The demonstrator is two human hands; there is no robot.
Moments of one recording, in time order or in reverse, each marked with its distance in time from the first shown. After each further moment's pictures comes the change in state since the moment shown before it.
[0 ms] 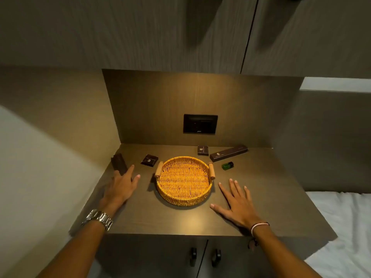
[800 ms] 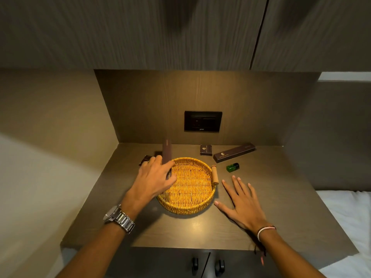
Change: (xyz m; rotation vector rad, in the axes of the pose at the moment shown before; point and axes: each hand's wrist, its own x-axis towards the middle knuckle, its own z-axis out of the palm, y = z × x) left_hand -0.008 0.113 -0.016 0.239 0.196 0.549; right_hand 0.032 0.016 0.002 -0.004 0.105 -0.034
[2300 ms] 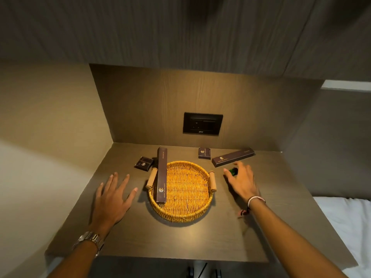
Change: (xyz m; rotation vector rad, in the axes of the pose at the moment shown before) left_hand -0.062 -0.114 0.098 -0.046 -0.010 -0.389; right_hand 0.088 0.004 -0.043 0.372 0.151 0.390
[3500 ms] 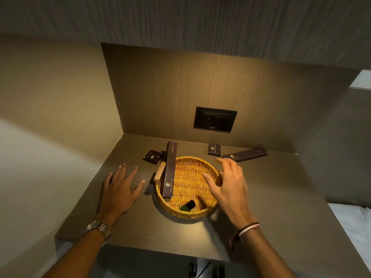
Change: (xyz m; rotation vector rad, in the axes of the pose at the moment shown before) left_hand -0.001 0.003 -0.002 -0.074 0.024 -0.020; right_hand -0.093 -0.082 -0.001 0.085 0.098 -0.390
